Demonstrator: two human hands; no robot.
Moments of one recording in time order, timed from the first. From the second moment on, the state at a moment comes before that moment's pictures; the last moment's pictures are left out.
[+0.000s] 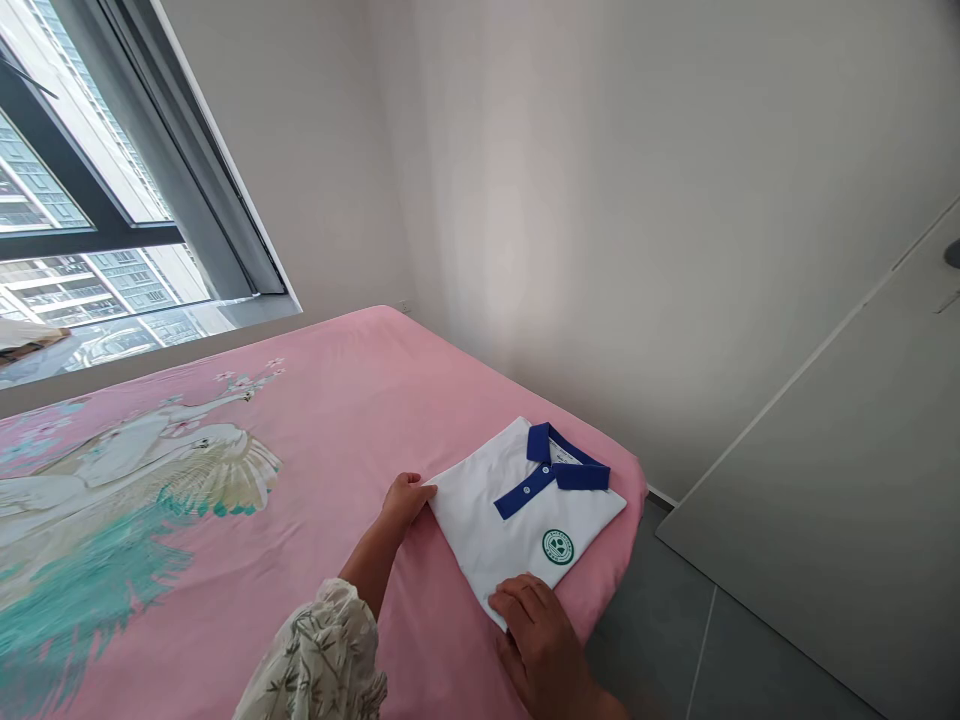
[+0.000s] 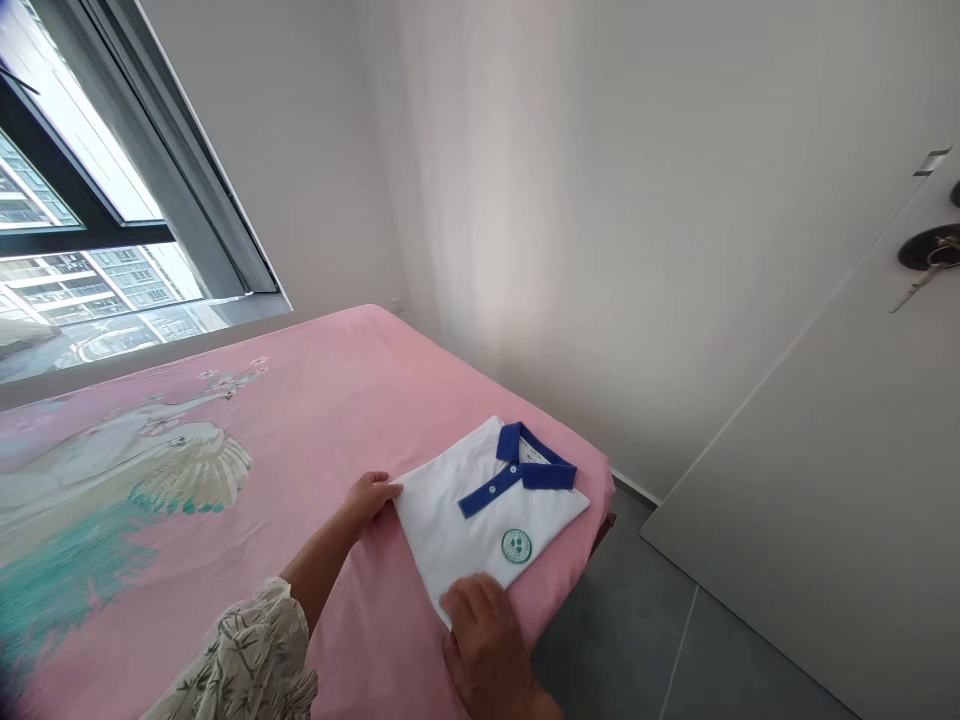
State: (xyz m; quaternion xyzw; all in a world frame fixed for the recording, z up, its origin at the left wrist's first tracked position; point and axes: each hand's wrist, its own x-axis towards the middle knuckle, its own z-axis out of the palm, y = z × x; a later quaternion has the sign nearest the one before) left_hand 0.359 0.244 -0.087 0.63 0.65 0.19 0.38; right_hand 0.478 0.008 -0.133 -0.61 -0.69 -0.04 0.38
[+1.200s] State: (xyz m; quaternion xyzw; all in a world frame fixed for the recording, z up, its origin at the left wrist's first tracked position) left_hand 0.405 0.203 -0.141 0.86 0.50 0.09 0.06; right_hand 0.547 0.177 -0.117 -0.76 -0.60 0.19 0.18
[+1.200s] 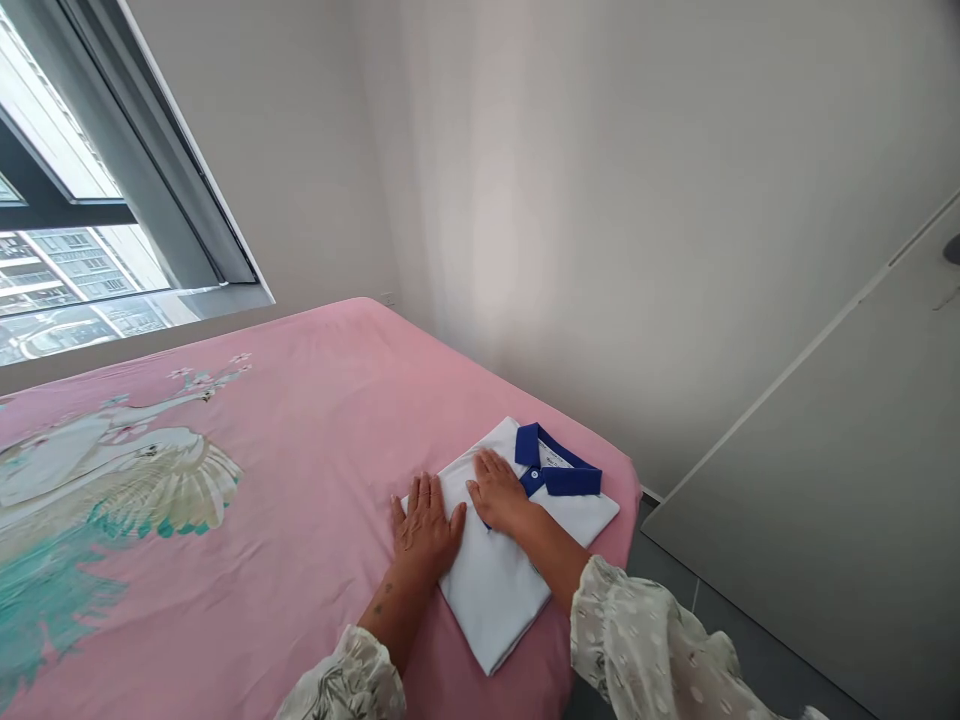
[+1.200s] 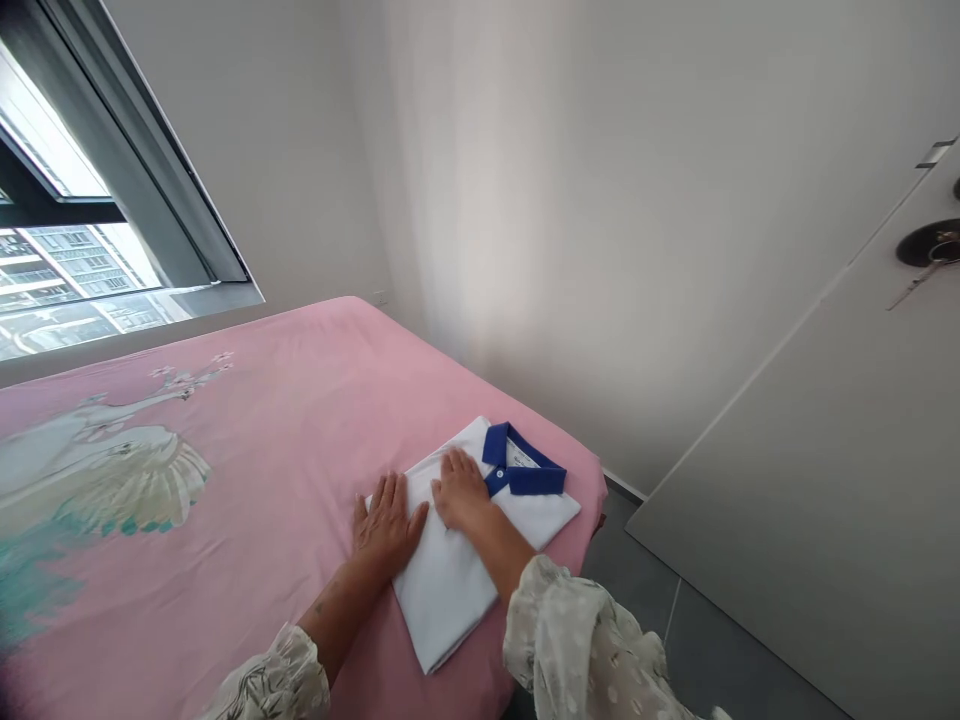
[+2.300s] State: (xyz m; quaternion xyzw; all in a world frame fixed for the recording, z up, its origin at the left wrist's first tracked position) left_hand 0.387 0.108 -0.152 0.92 0.37 0.11 0.00; right_hand 0.576 0.028 -0.132 -0.78 -0.61 0.07 0.14
